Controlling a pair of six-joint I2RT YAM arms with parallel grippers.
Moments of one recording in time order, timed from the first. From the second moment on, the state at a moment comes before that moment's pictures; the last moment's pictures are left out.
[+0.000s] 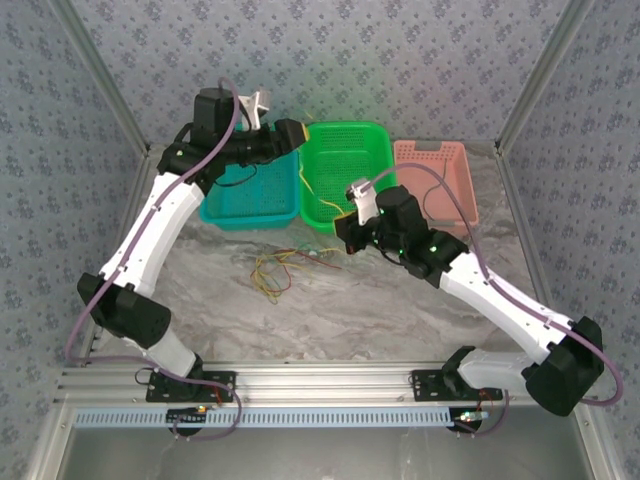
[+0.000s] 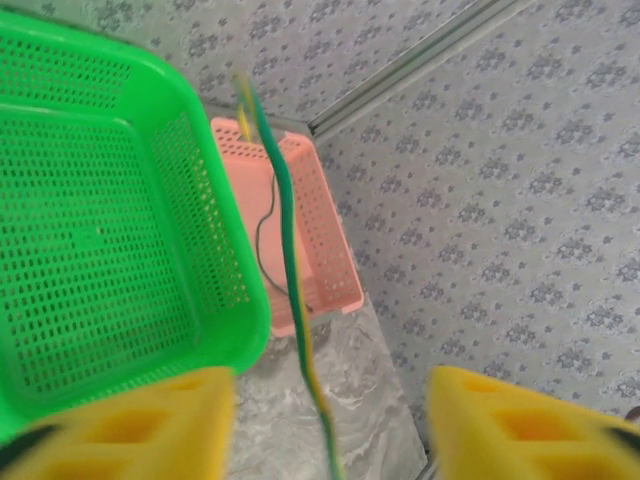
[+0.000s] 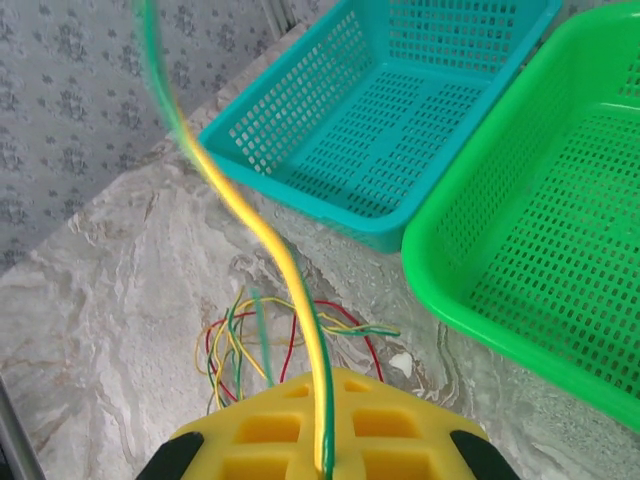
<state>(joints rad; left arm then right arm) -0.41 1.61 1.81 -0.63 0.53 -0.69 0.69 1.20 1.06 -0.31 -0.15 0.22</state>
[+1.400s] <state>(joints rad) -0.55 1.43 1.38 -0.32 0.36 -0.83 0.74 1.30 1.20 -0.30 -0.11 0.36</state>
